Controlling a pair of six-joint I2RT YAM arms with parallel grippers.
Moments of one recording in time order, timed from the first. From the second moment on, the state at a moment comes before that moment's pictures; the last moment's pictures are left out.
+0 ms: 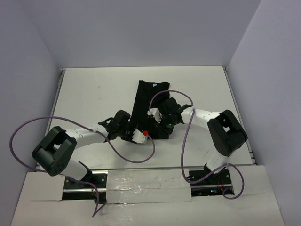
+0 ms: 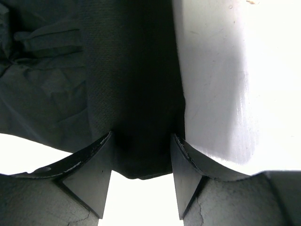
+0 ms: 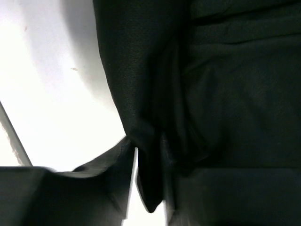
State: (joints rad) left arm -0.72 1.48 0.64 -0.07 0.28 1.17; right arm 0.56 1.68 0.93 -0.46 -0.55 -0.50
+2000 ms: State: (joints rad) left arm -0.72 1.50 0.71 -0.20 0.38 1.08; right arm 0.53 1.56 0.58 0.19 -0.36 0.45
